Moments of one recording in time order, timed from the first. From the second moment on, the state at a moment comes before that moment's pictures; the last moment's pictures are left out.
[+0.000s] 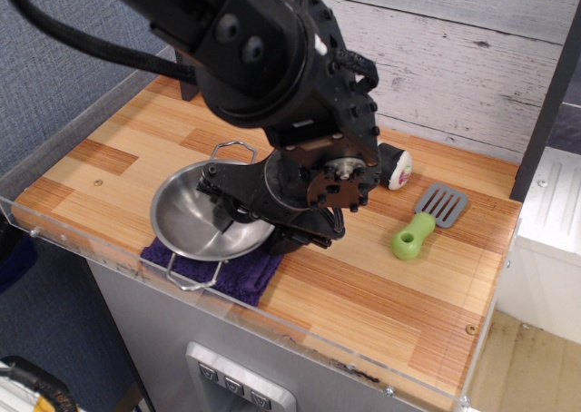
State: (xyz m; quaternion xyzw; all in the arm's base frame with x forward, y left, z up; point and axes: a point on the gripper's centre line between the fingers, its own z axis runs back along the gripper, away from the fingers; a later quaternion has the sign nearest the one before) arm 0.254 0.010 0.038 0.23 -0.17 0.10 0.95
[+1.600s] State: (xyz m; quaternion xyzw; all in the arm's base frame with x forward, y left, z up) arm 0.263 0.008 0.117 0.23 -0.22 0.09 0.95
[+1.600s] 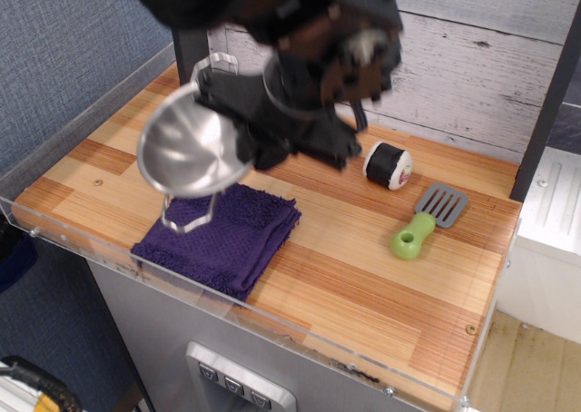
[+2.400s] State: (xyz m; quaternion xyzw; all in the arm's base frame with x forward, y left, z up) arm 0.323 0.074 0.132 0.23 -0.21 0.14 0.94
